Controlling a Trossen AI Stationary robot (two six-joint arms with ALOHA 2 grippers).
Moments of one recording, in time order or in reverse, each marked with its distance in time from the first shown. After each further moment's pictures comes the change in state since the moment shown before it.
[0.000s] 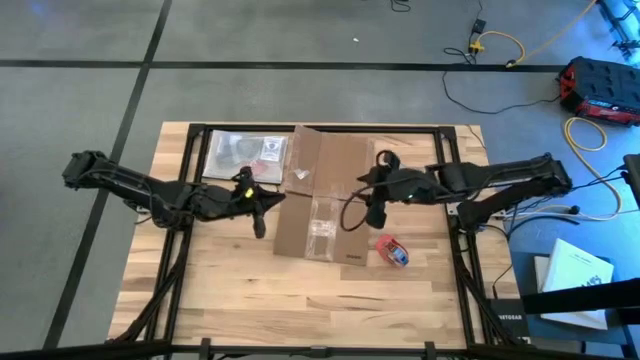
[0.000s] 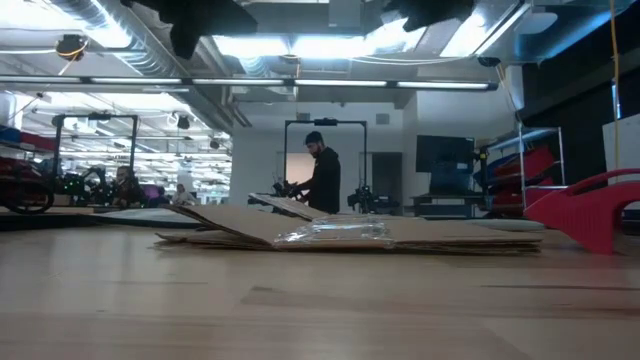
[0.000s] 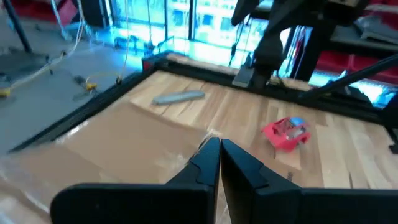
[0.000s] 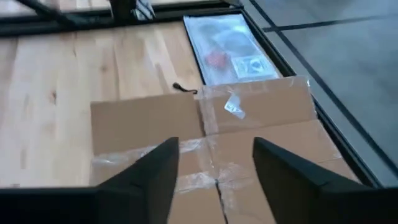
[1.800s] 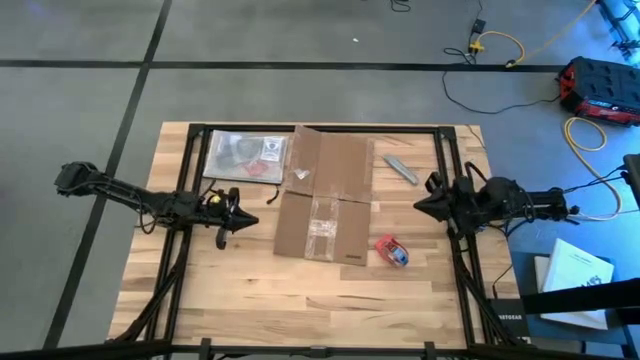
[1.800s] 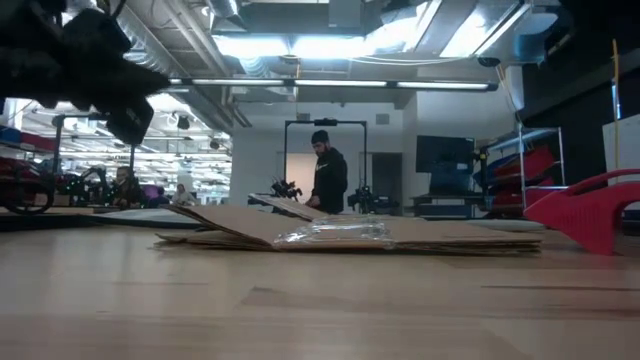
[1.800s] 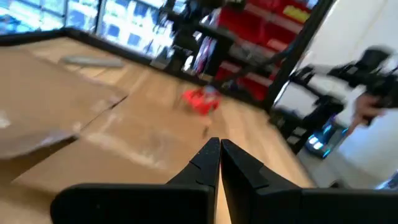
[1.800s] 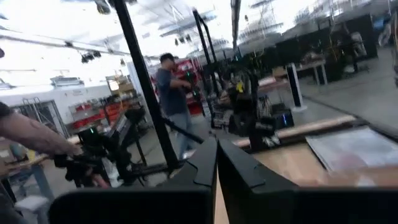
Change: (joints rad) left arm 0.029 -0.481 -0.678 0.415 0.408 -0.151; right arm -0.001 -1.235 -0.985 0.621 -0.413 0.078
